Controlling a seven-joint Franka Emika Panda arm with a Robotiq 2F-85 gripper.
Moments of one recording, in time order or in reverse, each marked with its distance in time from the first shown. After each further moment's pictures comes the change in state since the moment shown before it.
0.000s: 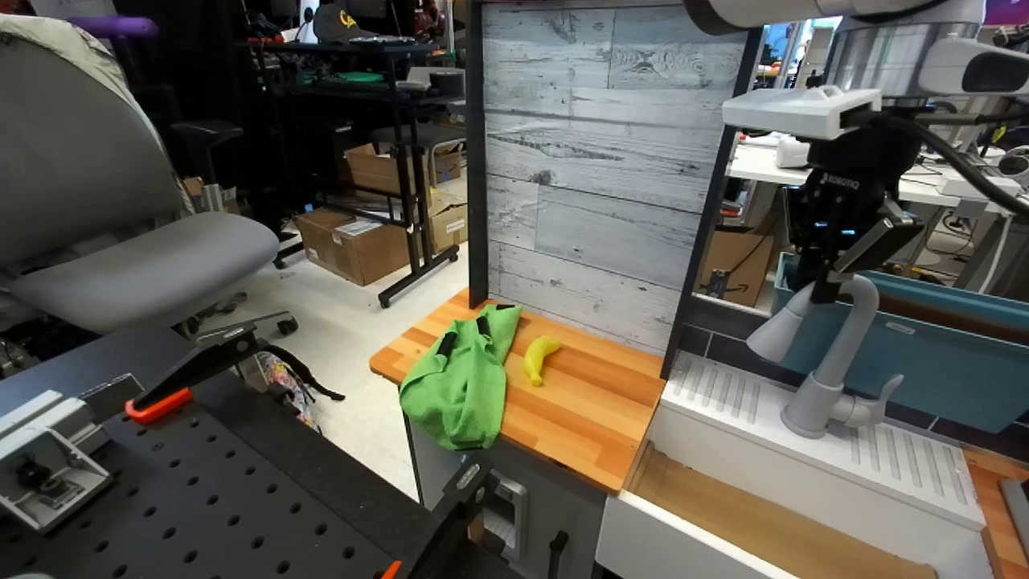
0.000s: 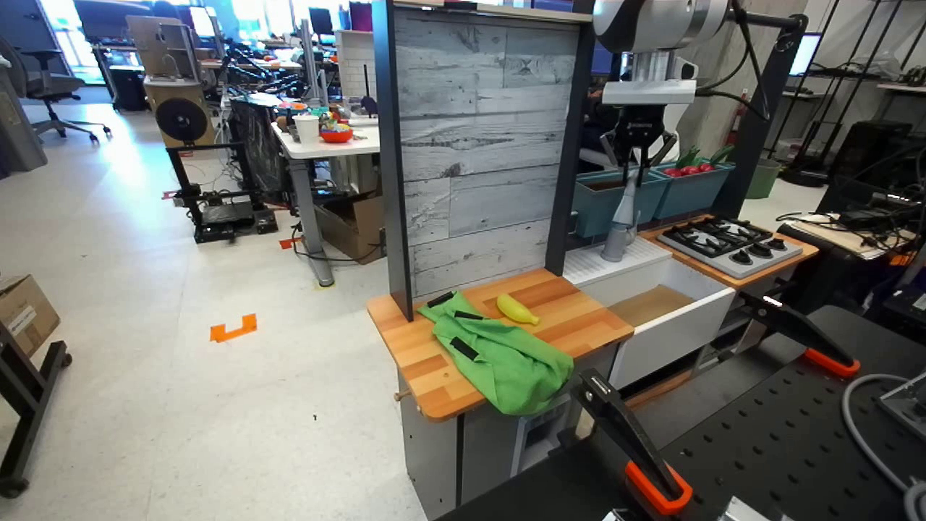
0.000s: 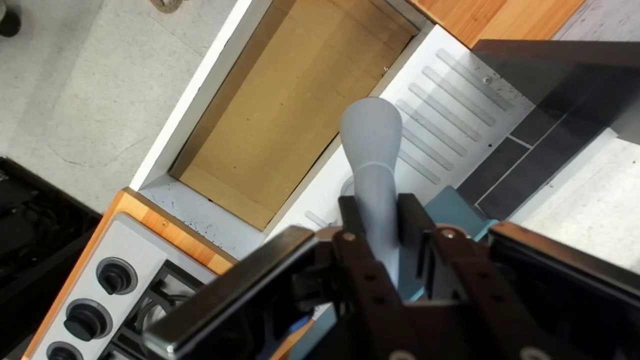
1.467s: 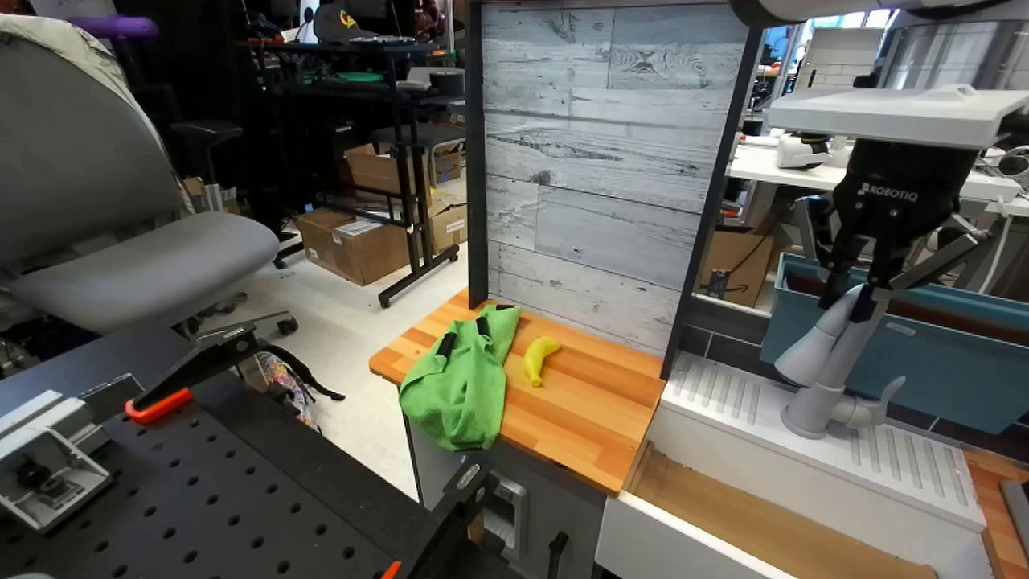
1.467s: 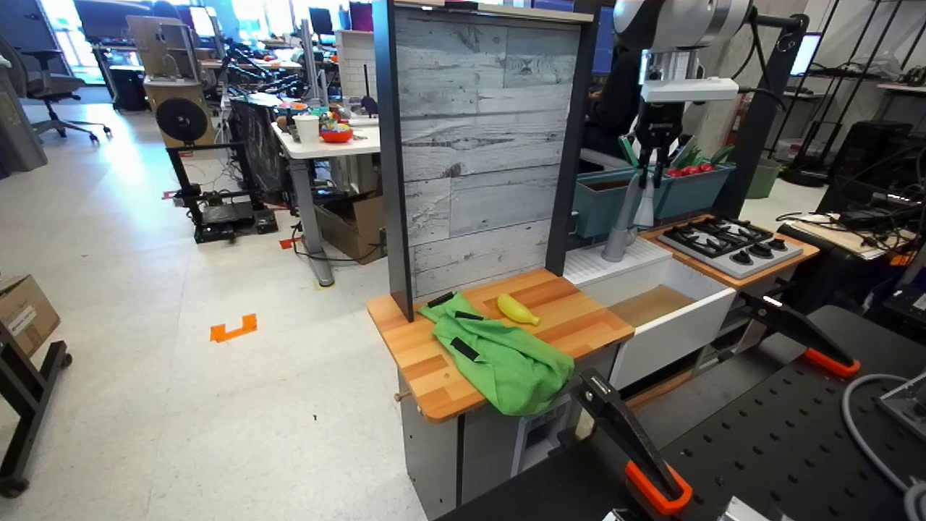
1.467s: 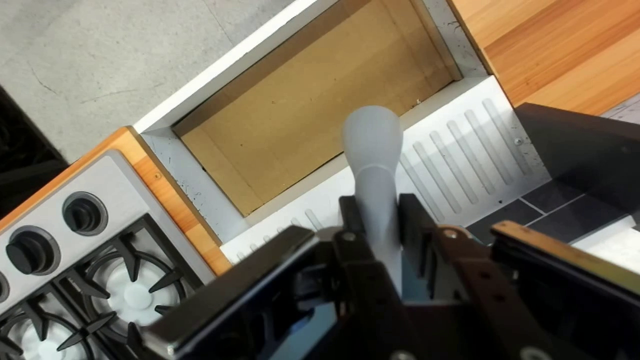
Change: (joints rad) arm -0.067 0.001 0.032 0.016 -0.018 -0.047 -0.377
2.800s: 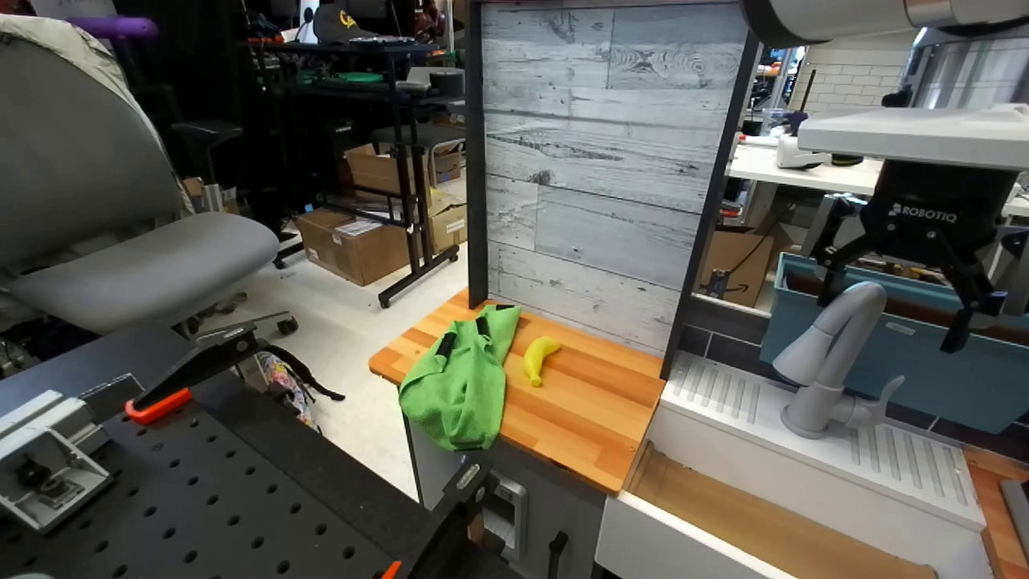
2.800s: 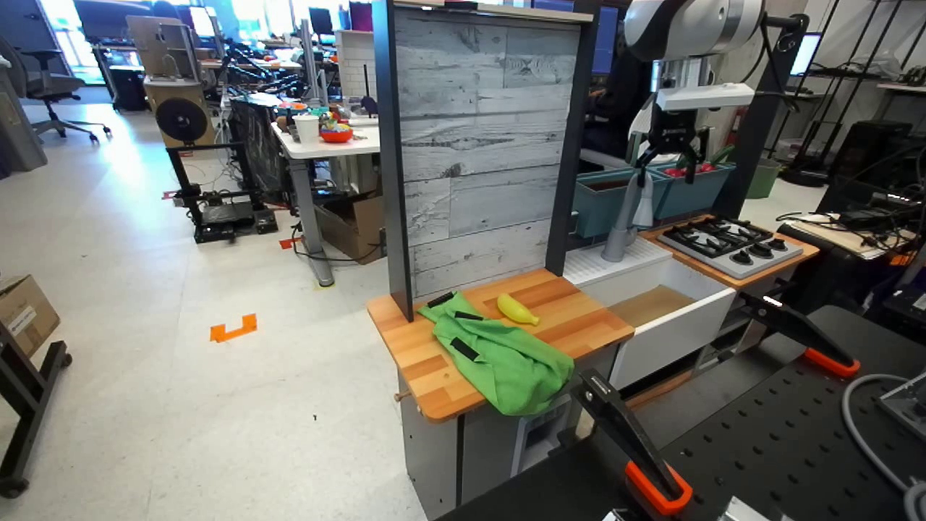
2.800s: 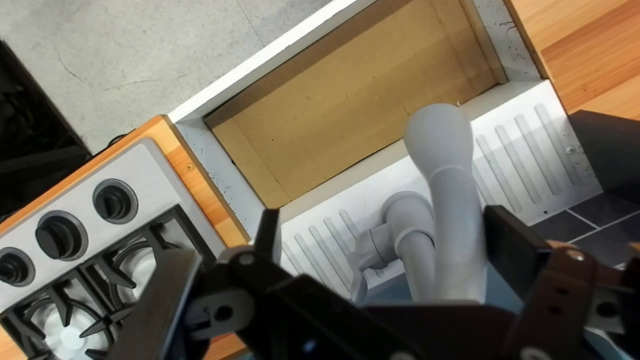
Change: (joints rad) arm -0.011 0.007 -0.026 -0.016 -0.019 0.025 -0.058
